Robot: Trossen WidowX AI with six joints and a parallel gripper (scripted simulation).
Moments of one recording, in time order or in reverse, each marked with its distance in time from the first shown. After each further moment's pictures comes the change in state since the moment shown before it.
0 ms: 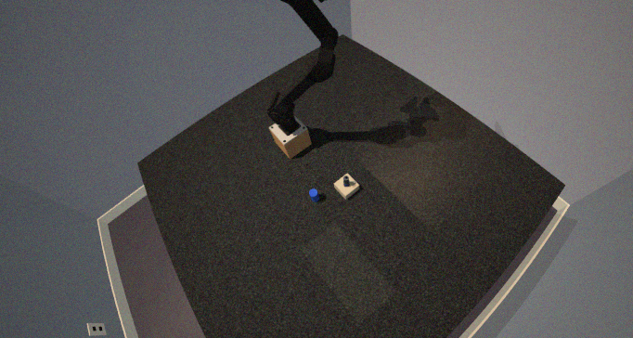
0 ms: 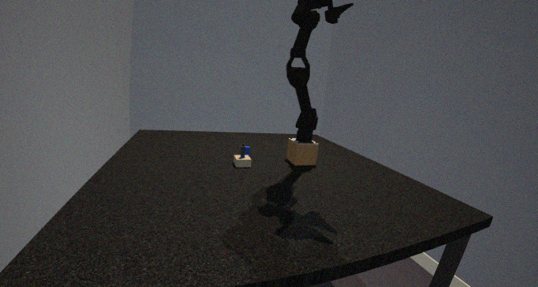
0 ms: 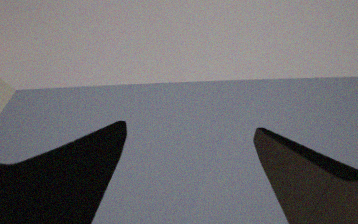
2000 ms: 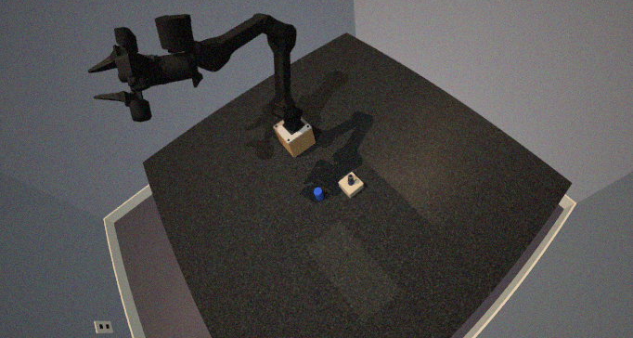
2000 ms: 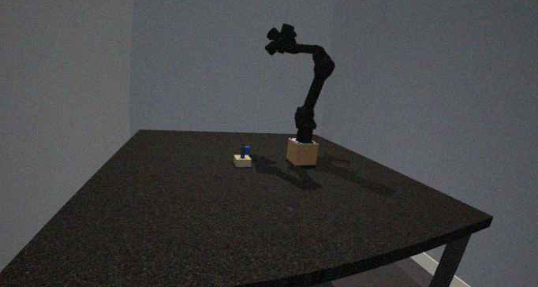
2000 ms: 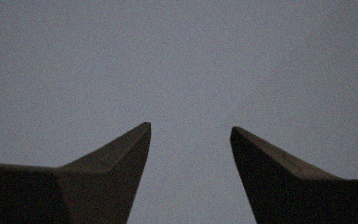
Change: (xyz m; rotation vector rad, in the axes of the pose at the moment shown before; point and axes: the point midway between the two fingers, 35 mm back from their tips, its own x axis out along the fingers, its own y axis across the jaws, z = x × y) arm -0.493 -0.052 -0.303 -0.807 0.934 2.150
